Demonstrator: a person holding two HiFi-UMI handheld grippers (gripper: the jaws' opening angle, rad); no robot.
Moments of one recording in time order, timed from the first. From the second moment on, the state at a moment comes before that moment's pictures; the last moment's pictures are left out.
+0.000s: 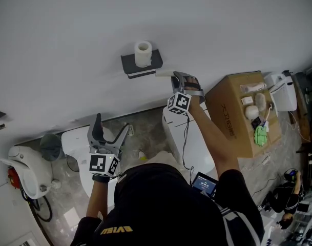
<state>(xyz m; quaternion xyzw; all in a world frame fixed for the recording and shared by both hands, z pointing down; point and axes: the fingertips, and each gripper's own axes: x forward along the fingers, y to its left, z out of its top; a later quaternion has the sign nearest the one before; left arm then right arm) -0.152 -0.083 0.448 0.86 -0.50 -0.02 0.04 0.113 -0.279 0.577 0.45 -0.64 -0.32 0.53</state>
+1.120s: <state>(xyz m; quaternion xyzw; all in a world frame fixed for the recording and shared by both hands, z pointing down) -0.161 -0.102 0.451 0.87 -0.50 -0.03 0.04 0.149 -0.245 0.545 0.57 -0.66 -0.23 0.43</state>
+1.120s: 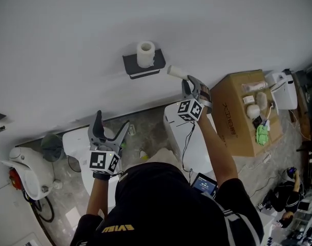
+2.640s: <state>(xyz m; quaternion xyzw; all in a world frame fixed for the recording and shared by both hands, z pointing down) -0.077 -0.204 0.436 0.87 -0.49 -0.03 0.01 0.134 -0.216 0.429 0.54 -0.84 0.06 0.00</state>
